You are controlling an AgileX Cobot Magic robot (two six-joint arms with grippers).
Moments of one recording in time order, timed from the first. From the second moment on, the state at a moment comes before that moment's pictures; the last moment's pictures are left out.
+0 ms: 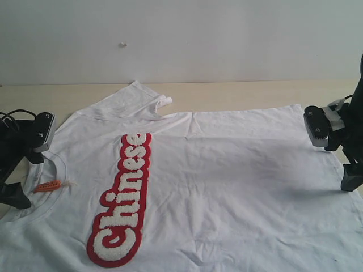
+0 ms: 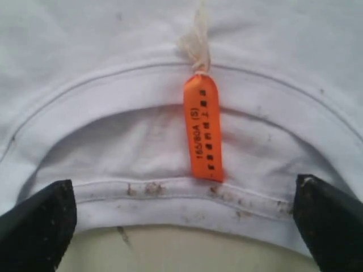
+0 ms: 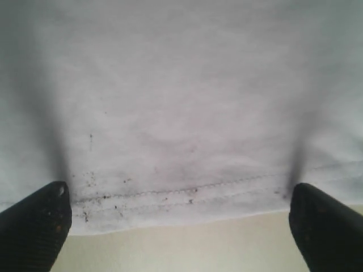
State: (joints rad) left arm -0.02 1.97 -1.14 -0.24 0.77 1.64; right arm -0.21 2.08 -1.33 -0.01 0.91 -1.50
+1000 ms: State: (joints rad) left arm -0.02 1.97 -1.14 -0.24 0.76 1.64; right arm -0.21 2.11 -1.34 0.00 0.95 -1.47
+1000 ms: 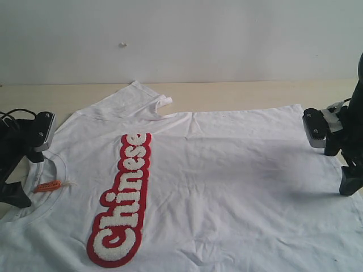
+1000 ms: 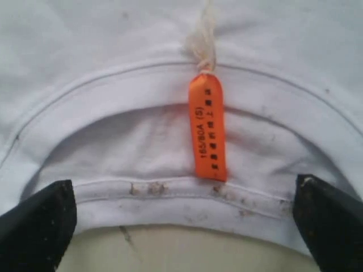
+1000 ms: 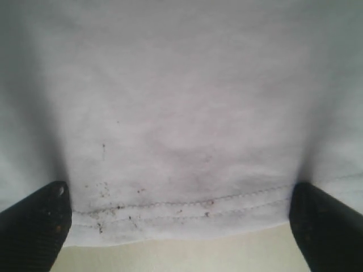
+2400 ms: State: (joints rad) left arm -0.02 2.00 -1.14 -0.22 0.80 1.64; right arm -0.21 2.11 -1.34 0.01 0.97 -1.45
